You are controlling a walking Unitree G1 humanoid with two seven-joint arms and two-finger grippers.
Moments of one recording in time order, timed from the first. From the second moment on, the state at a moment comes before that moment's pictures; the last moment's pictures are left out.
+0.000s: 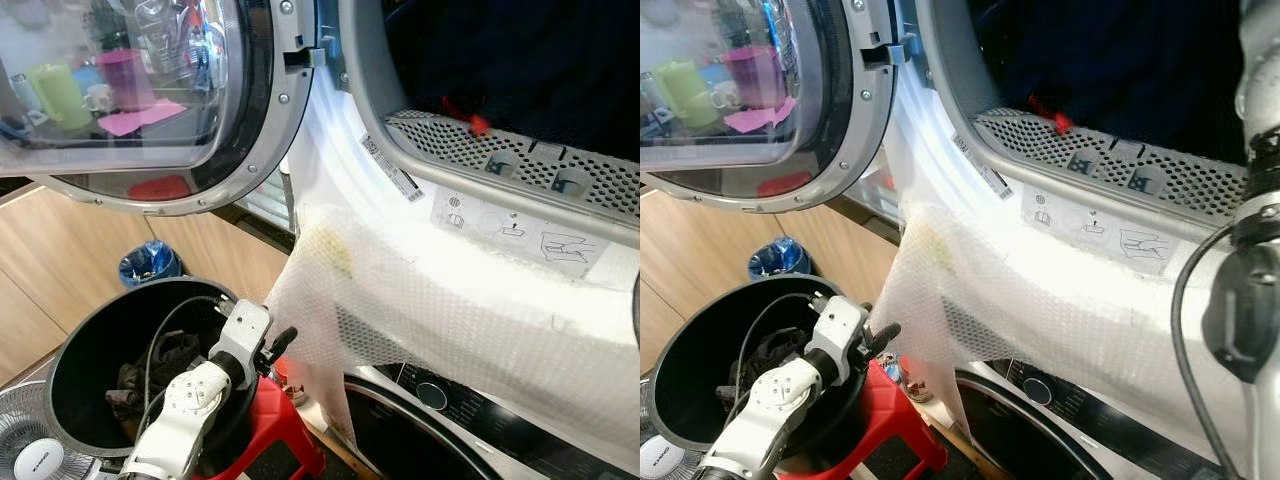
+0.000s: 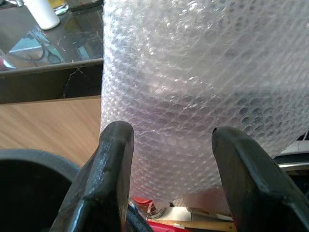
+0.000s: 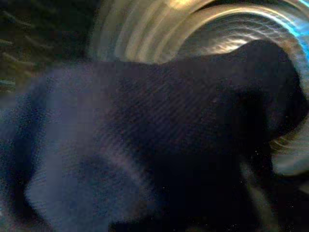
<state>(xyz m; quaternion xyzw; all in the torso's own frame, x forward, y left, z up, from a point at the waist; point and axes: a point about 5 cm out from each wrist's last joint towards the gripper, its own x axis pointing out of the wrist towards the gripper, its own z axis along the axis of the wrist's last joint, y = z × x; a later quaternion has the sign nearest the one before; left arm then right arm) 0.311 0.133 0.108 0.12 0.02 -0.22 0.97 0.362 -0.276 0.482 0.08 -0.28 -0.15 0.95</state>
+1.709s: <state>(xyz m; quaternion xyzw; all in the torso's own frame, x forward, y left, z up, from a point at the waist) 0.305 0.123 0.102 0.13 0.06 -0.25 0.96 0.364 -0.303 0.419 -0.01 -0.18 -0.23 0.96</state>
